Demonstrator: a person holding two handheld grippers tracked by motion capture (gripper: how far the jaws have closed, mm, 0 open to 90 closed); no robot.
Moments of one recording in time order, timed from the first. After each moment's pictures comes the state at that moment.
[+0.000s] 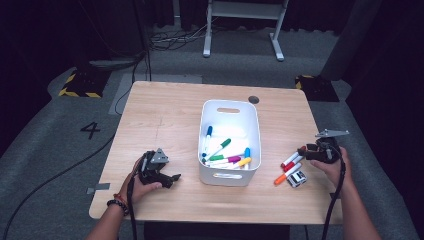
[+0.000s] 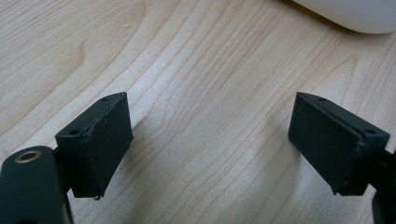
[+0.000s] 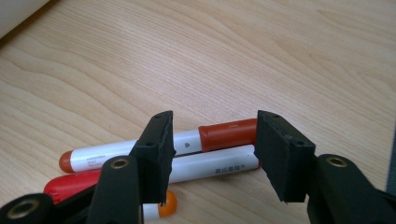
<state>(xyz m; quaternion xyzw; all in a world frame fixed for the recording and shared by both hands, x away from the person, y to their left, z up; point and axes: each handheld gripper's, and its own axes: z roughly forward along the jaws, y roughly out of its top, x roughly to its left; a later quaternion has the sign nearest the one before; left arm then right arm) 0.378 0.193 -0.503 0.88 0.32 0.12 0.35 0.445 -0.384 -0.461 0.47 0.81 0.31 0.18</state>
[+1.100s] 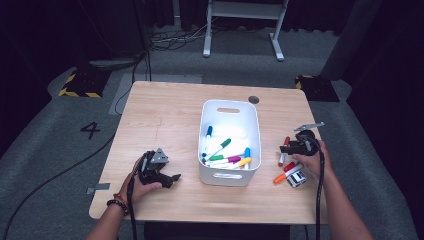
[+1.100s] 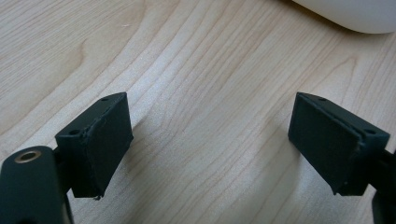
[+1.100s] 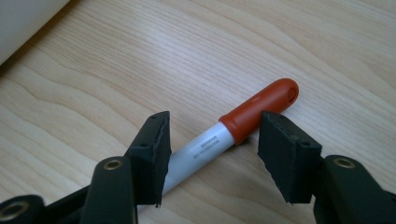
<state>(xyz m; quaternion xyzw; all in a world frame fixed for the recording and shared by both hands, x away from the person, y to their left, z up) 0.378 0.193 -0.503 0.88 0.32 0.12 0.35 0.481 -0.333 -0.476 0.46 0.83 0.29 0.13</state>
